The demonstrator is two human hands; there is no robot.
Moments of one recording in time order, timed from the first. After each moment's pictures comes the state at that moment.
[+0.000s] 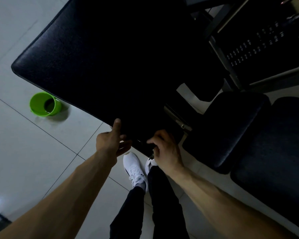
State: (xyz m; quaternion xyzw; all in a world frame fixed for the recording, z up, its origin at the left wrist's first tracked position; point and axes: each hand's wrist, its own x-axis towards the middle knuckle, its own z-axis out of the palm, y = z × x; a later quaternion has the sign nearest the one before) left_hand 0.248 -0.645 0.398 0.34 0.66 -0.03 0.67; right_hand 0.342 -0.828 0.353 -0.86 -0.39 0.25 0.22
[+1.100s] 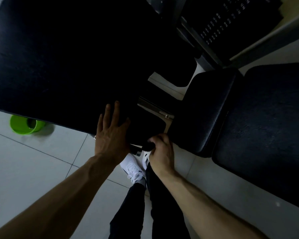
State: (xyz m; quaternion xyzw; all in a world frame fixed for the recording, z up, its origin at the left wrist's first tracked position) left_hand 0.293 -0.683 0.383 0.95 0.19 -0.23 0.12; right_hand 0.327 -0.858 0.356 -0.92 -0.12 0.27 0.25
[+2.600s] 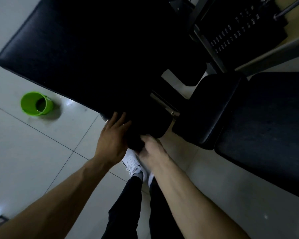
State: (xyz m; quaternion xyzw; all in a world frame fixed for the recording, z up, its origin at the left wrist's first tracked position) left_hand 0.217 -0.685 0.391 0.92 0.22 -0.10 0.32; right_hand 0.301 -0.805 0.369 -0.48 0.38 0.51 0.60
